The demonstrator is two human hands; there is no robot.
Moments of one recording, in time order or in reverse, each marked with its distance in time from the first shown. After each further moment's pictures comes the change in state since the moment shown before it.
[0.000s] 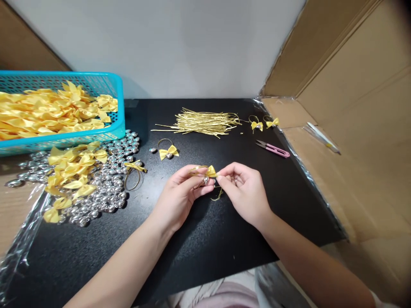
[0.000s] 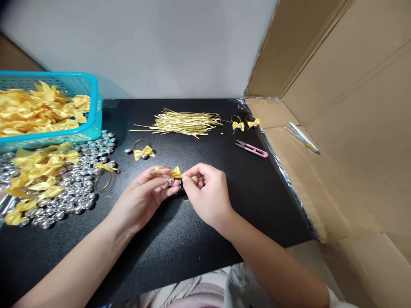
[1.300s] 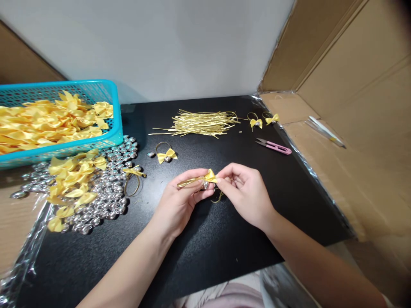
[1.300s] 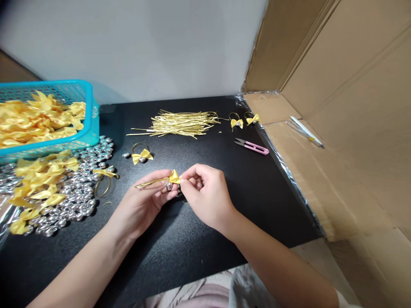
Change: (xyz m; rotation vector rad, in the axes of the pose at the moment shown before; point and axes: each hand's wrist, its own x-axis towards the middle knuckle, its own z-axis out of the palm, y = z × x) left_hand -0.001 -0.001 -0.002 -0.009 -0.023 -0.033; right_hand 0.001 -0.002 -0.002 0.035 -0.054 0.004
